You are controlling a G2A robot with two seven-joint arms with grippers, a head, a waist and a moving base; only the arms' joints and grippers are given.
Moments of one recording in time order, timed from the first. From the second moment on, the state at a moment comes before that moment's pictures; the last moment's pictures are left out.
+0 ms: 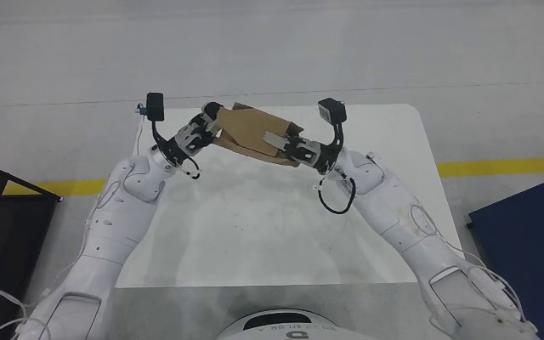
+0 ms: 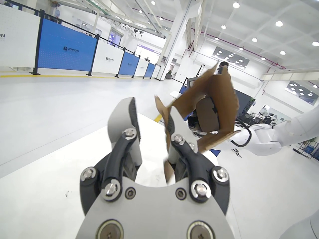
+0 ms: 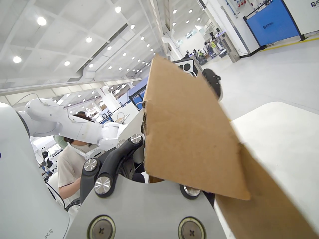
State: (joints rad) left arm 1.06 -1.11 -1.18 -1.21 0.44 -1.01 -0.02; right arm -0.97 -1.26 0.92 -1.22 0.16 -1.01 0.50
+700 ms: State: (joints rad) left arm 1.16 -1.05 -1.21 -1.41 0.49 -1.01 -0.01; right arm -0.97 -1.28 0.87 -1.28 0.44 -1.01 0.52
